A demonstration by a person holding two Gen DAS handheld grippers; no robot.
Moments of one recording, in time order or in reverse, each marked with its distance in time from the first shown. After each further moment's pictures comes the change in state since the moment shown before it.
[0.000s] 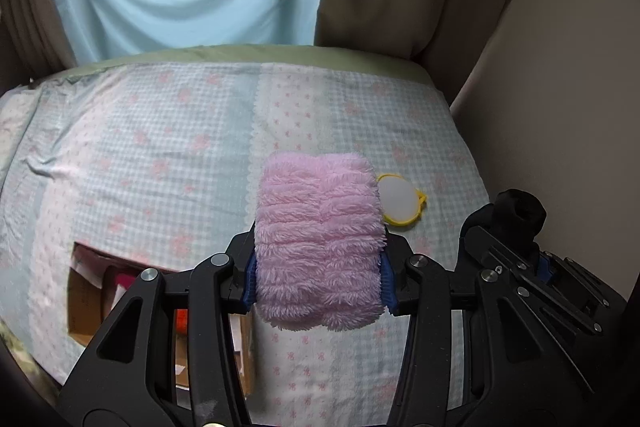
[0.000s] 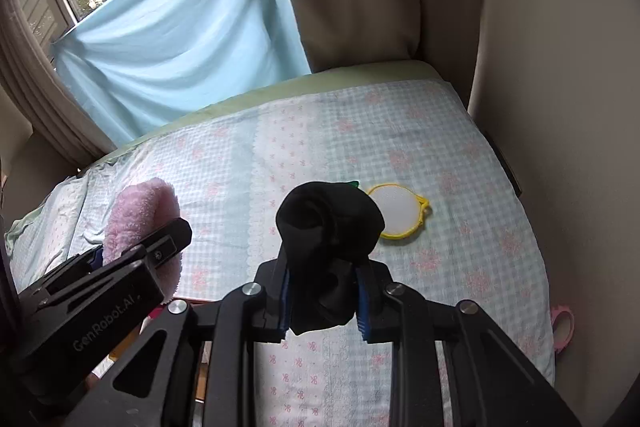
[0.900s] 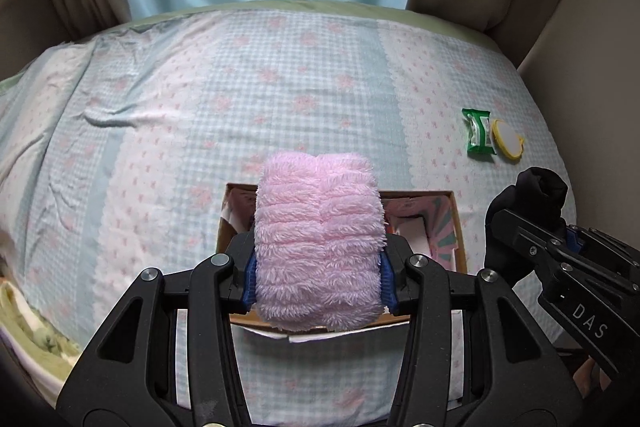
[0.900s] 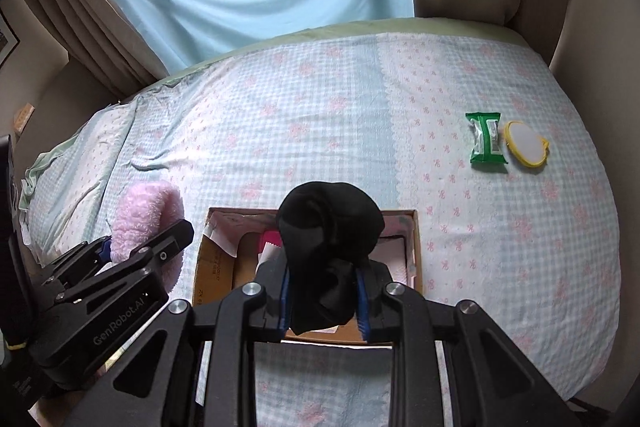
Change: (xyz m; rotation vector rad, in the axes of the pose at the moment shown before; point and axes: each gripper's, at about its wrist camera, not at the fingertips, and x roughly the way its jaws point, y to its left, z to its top) left arm -0.035 0.282 -0.073 -0.010 0.134 0.080; right arm 0.017 0.235 -0.100 -0.105 0.166 0.092
